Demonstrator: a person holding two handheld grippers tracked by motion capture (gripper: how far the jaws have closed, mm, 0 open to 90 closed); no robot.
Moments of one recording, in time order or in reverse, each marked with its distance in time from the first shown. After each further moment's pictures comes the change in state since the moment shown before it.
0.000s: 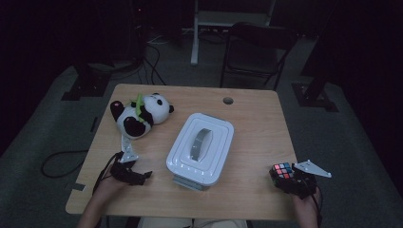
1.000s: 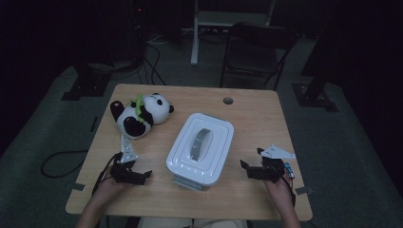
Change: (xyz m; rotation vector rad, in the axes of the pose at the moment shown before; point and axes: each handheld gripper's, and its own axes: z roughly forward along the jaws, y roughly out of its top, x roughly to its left) left arm -0.004 -0.001 -0.001 0.000 0.043 -0.049; right arm 0.060 0.041 0.056 -0.052 0.260 -0.215
